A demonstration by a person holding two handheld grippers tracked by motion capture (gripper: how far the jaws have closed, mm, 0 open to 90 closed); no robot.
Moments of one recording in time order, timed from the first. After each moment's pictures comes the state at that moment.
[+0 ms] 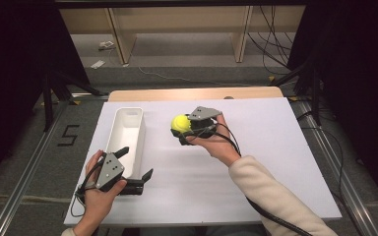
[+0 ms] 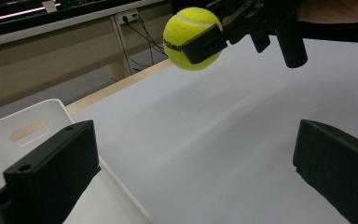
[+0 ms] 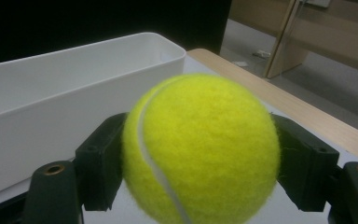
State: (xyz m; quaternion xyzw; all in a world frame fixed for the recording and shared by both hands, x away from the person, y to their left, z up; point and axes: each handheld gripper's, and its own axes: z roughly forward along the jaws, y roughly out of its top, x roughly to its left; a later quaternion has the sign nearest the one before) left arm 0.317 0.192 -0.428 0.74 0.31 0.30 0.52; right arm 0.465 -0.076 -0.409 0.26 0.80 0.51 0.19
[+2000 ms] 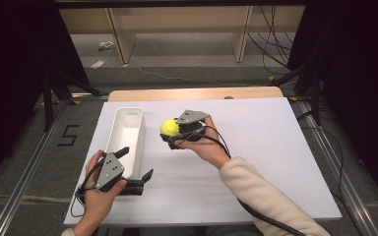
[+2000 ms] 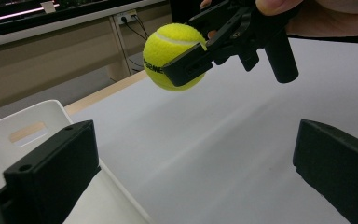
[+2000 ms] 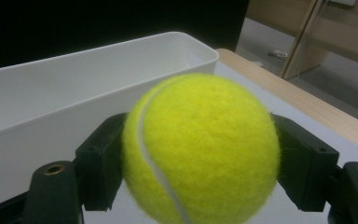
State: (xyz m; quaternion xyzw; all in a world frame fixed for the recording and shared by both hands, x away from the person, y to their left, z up) left arm 0.317 0.192 -0.427 0.74 0.31 0.30 0.52; right arm 0.459 -0.046 -0.414 0.24 0.81 0.51 0.17
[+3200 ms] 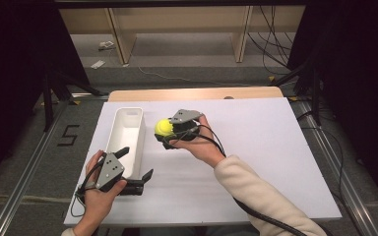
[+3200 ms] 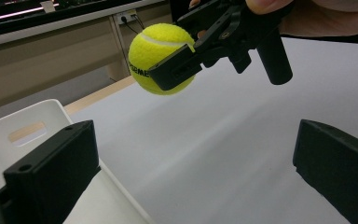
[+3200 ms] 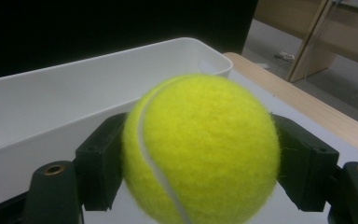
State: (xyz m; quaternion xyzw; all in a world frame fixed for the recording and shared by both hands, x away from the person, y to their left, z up) left arm 0.317 0.192 -0.428 0.74 0.31 0.30 0.52; right arm 0.459 -0.031 -0.410 0.23 0.81 0.51 0.17
